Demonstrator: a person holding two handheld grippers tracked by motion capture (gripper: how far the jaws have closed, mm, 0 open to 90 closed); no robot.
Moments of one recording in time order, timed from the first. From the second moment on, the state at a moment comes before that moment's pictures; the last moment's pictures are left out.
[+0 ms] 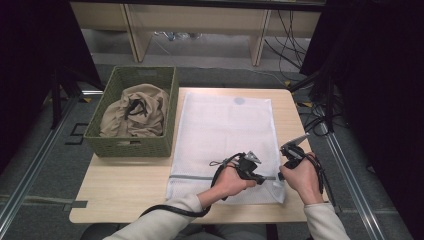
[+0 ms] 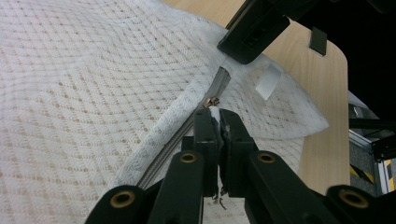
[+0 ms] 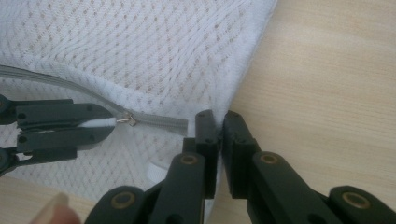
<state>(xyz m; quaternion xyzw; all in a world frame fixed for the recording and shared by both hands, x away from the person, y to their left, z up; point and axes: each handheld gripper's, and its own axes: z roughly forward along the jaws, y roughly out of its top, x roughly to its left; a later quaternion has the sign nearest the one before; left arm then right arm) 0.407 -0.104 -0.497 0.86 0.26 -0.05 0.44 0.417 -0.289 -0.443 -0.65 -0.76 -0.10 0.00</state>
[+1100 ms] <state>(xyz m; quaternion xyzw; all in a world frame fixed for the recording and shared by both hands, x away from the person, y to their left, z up) 0.403 -0.086 -0.495 0.87 0.26 -0.04 0.41 0.416 -0.284 -0.447 -0.65 -0.76 -0.10 -0.02</state>
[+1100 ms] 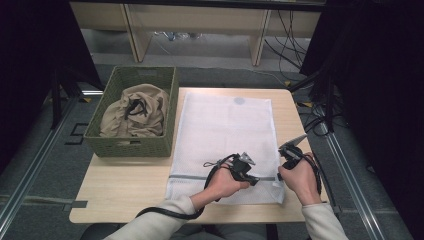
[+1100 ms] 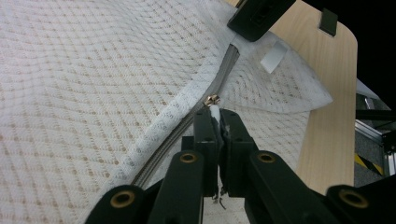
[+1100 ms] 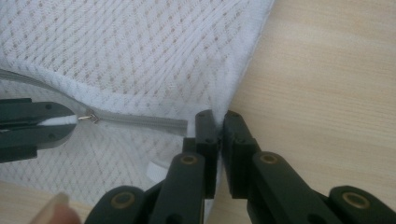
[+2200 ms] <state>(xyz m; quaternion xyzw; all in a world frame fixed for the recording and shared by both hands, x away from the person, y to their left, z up) 0.403 -0.066 -0.492 0.87 0.28 -0.03 0.42 0.417 -0.284 -0.447 -0.65 -0.75 -0.09 -0.02</state>
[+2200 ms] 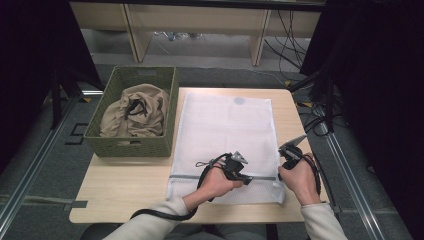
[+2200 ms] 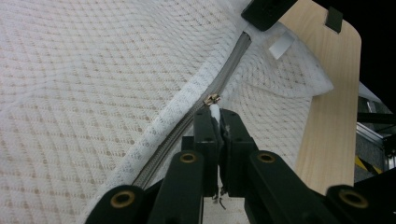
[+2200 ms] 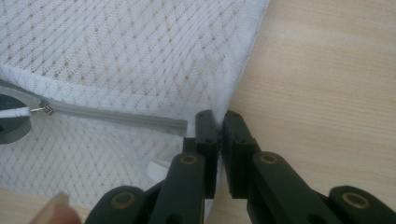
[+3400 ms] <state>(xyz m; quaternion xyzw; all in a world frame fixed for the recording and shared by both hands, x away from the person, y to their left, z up) 0.401 -0.038 -0.492 0.87 0.29 -0.02 0.41 0.417 -0.281 -0.449 -0.67 -0.74 -0.08 -0.02</state>
